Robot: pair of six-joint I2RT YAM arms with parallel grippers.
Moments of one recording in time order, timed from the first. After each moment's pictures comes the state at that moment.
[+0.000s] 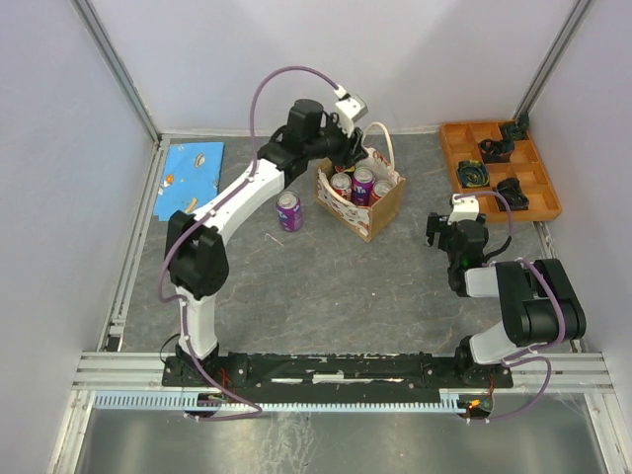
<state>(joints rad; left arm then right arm) -0.56 1.95 1.84 -0.19 0.40 0.15 0.06 1.52 0.35 0.81 0.16 -0.02</state>
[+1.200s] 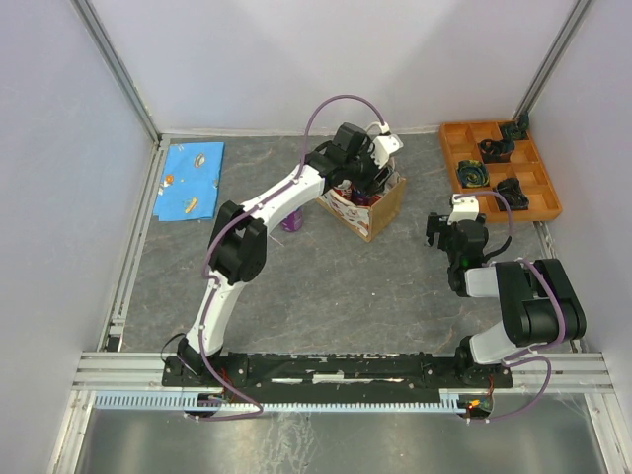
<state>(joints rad) -0.68 2.30 2.08 -0.41 0.32 0.33 0.06 1.52 0.35 0.81 0.16 -0.02</state>
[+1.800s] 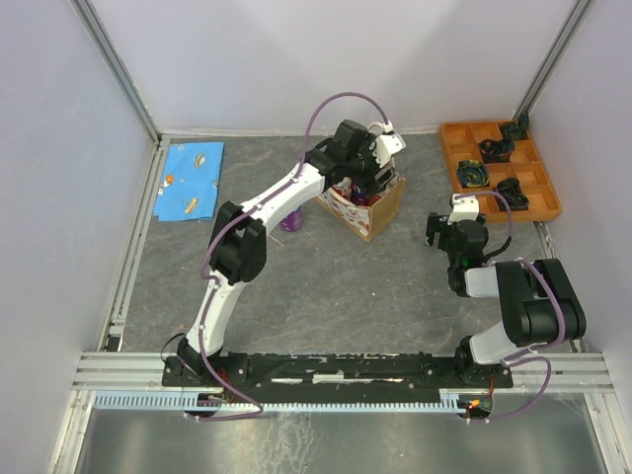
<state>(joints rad) -0.68 2.30 2.12 -0.43 0.30 0.41 0.06 1.52 0.35 0.81 0.16 -0.02</state>
